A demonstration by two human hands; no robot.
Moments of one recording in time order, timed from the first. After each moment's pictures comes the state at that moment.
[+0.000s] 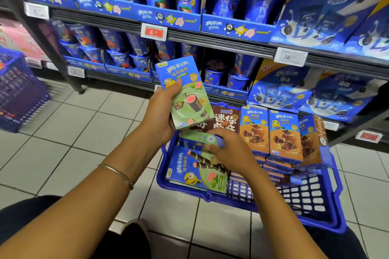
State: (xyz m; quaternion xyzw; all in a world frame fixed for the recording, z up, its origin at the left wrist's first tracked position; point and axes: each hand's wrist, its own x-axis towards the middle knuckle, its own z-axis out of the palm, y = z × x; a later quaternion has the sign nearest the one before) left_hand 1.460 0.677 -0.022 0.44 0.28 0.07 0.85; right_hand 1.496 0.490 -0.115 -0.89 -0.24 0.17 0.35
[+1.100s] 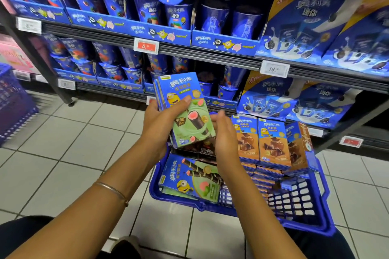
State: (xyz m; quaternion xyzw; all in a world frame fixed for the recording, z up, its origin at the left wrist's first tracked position) left_hand 1.450 0.667 -0.027 0.53 0.24 0.11 0.81; right_hand 1.490 0.531 -0.076 -0.69 0.02 0.10 0.71
